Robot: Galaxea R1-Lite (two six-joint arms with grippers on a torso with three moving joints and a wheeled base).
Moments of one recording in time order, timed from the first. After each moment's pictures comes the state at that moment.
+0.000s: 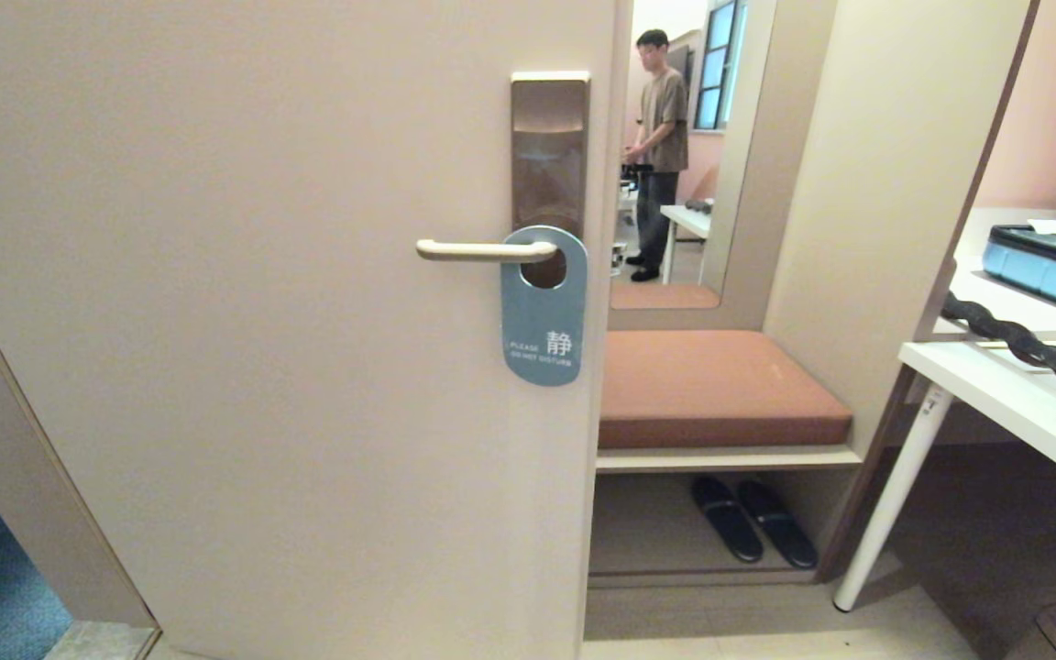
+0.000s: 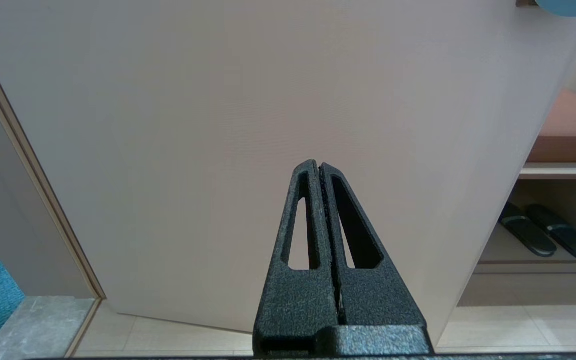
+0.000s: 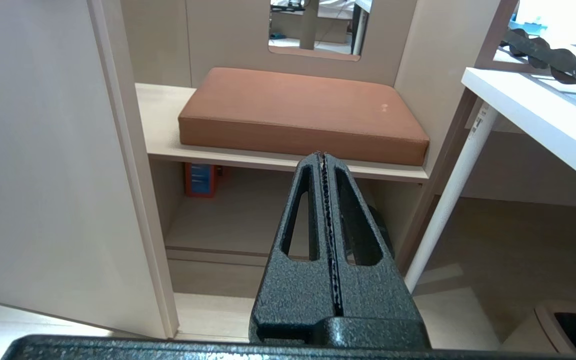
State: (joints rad) left arm 0.01 0.00 0.00 0.00 0.01 -0.04; right arm 0.00 0.00 0.00 0.01 0.01 -0.05
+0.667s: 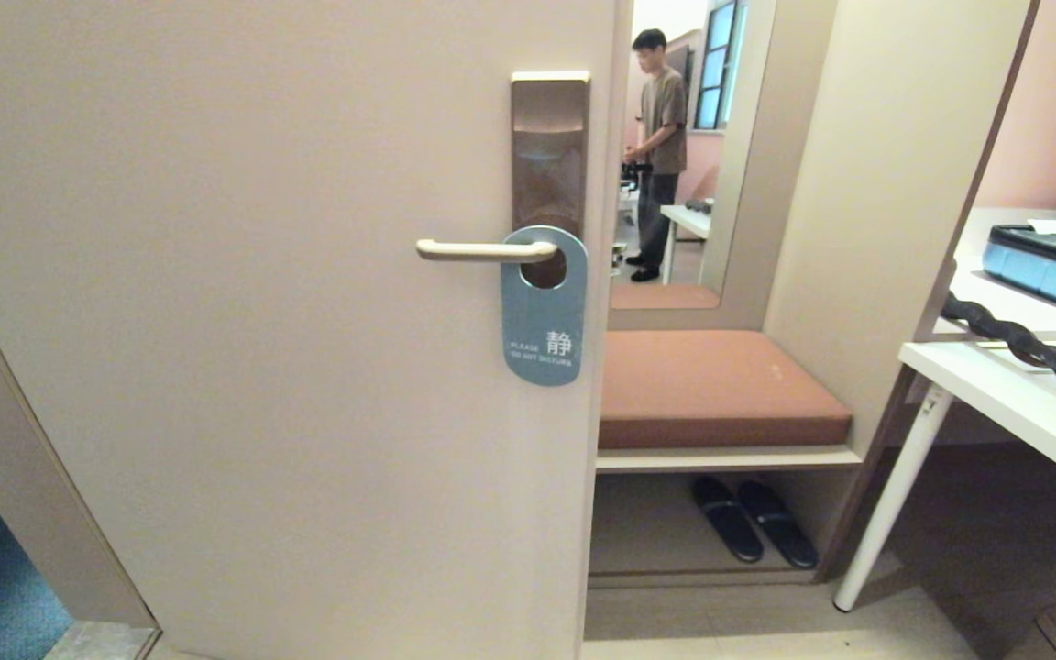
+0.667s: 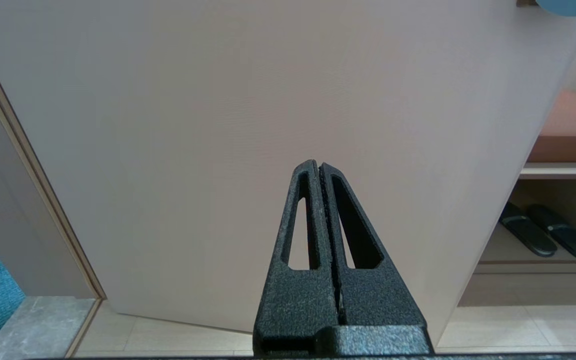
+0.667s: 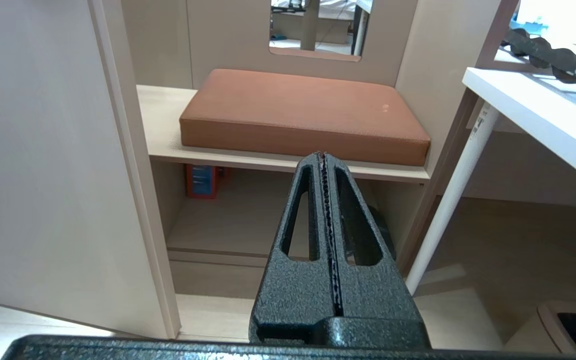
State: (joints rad) left arm 0.01 0.00 0.00 0.00 0.01 -0.04; right arm 0.00 0.00 0.00 0.00 0.01 -0.05
